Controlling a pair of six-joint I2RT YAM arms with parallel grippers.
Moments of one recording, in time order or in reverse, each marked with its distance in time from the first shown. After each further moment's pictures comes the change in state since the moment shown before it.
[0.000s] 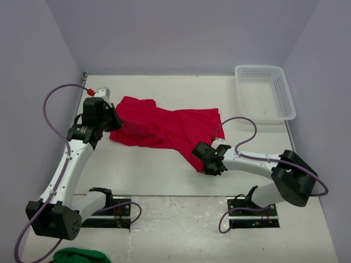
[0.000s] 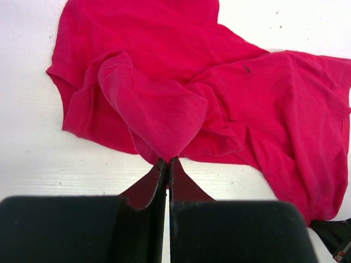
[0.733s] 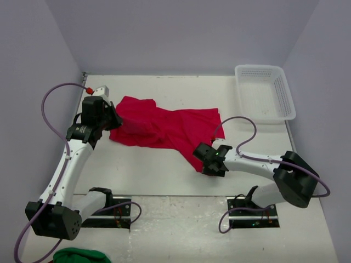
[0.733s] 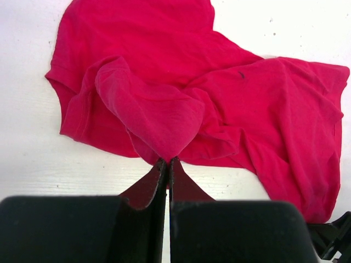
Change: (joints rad) left arm 0.000 0.000 0.012 0.005 0.000 -0.014; right arm 0.000 -0.022 -0.015 -0.037 0.024 -0.058
